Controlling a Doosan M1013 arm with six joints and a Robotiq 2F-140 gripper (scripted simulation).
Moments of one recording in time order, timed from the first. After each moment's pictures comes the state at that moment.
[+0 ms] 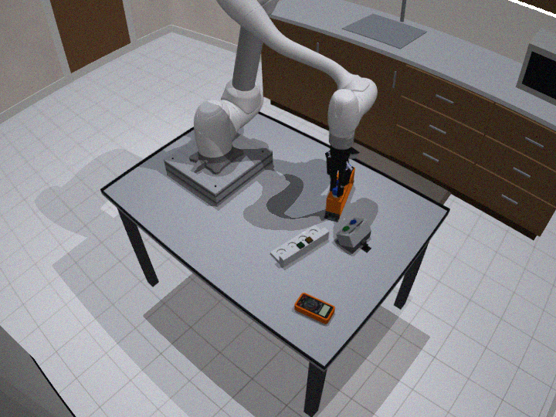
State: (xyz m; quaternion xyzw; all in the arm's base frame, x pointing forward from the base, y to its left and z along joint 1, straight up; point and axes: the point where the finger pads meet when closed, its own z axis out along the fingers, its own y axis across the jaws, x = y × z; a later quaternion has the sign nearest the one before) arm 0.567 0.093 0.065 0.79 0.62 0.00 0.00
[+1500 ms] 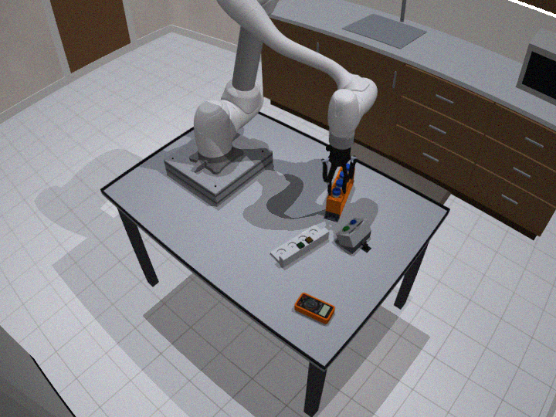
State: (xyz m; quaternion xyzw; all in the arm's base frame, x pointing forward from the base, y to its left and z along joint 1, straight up) arm 0.566 0.093 0.065 0.37 0.93 0.00 0.00
